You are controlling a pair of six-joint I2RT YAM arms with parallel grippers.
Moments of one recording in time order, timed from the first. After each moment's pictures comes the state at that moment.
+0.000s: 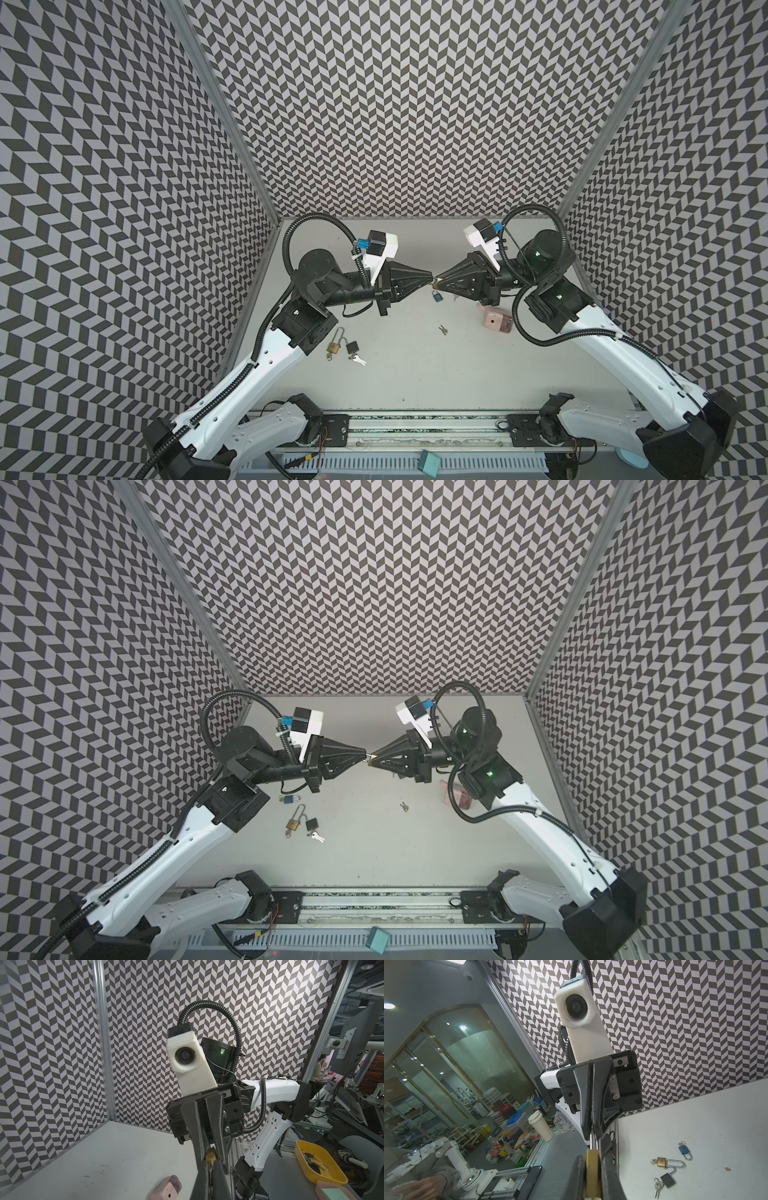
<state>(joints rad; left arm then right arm) -0.65 1.02 1.05 0.14 0.84 -0.25 0.56 1.17 1.11 0.21 -1.17 0.58</state>
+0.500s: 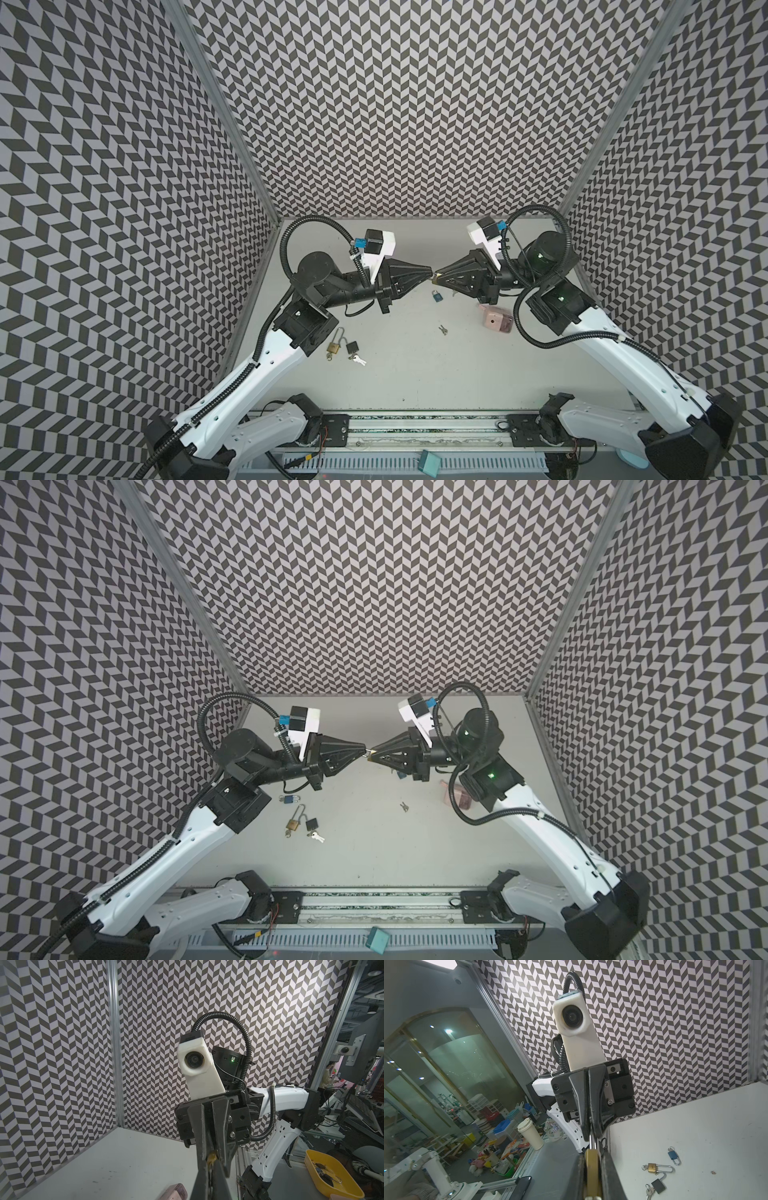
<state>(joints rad) -0.67 1.03 1.02 0.23 0.78 -0.29 0.57 1.14 1.11 0.19 -1.08 0.51</state>
